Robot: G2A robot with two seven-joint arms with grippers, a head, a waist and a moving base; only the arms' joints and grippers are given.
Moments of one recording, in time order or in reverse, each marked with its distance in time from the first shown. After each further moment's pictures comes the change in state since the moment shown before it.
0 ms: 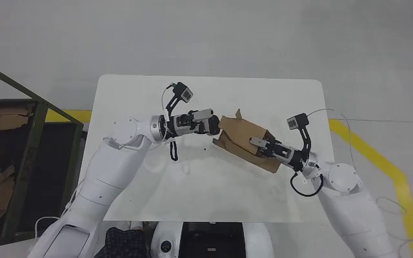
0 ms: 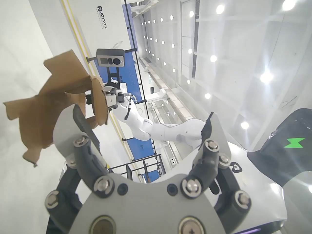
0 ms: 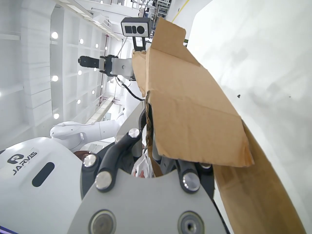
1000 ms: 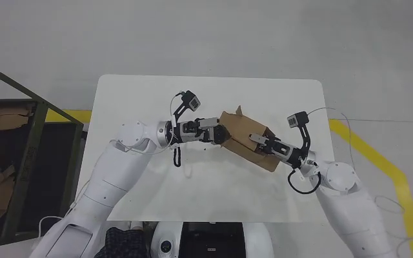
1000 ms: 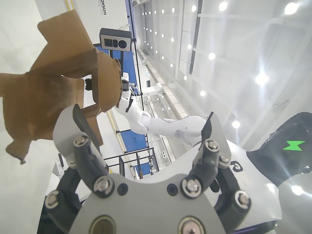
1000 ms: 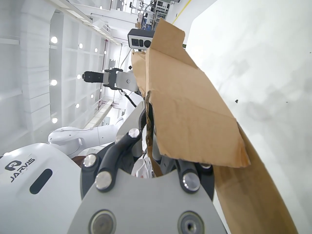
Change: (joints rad) left arm 0.008 -0.010 0.048 0.024 -0.026 0.031 -0.046; right arm 0.011 -0.005 -0.007 0.011 -0.027 0.013 -0.065
